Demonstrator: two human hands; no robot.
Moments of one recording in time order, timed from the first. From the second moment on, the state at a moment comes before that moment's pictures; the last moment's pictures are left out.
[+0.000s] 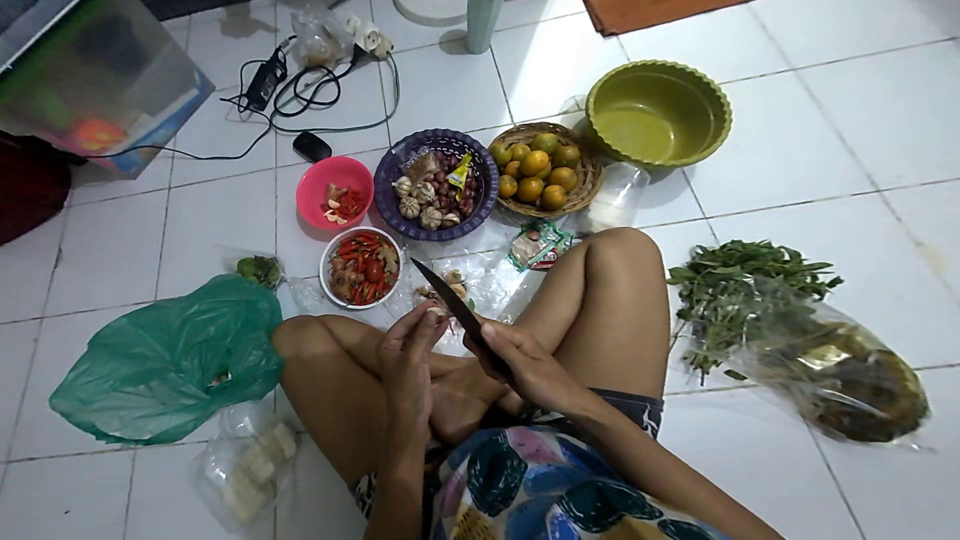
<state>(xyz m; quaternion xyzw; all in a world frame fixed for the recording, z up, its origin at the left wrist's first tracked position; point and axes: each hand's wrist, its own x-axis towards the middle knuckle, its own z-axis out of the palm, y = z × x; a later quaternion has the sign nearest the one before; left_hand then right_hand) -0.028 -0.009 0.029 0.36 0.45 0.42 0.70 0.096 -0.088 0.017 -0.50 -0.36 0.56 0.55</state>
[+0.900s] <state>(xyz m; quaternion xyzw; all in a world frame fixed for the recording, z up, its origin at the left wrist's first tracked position) -0.028 -0.011 0.022 0.38 0.45 0.45 0.67 0.099 -0.090 0.013 -0.57 -0.46 0.45 0.51</state>
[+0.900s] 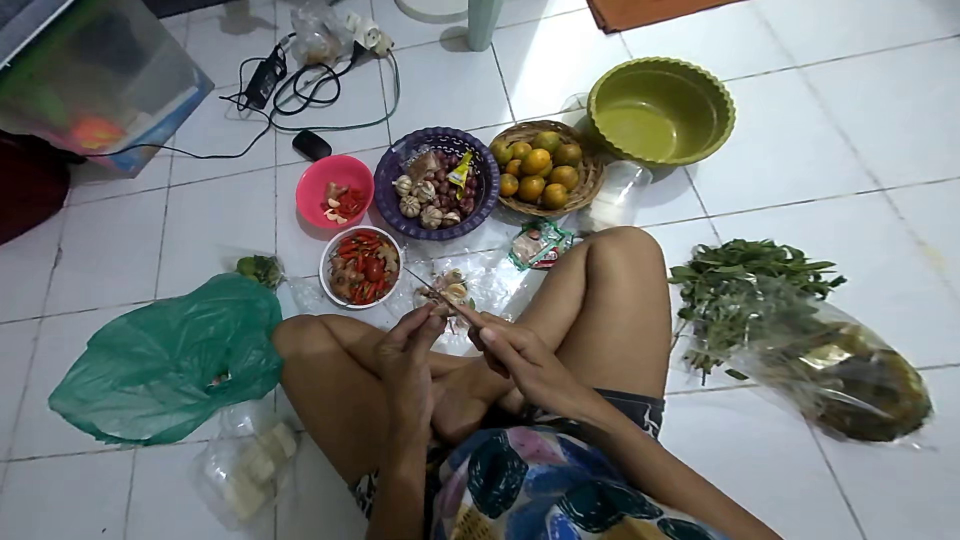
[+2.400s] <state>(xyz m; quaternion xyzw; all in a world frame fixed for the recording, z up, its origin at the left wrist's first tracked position) -0.028 -0.009 0.010 0.46 0.39 0.48 0.64 0.098 -0.089 0.021 -0.54 -0.48 0.48 0.50</state>
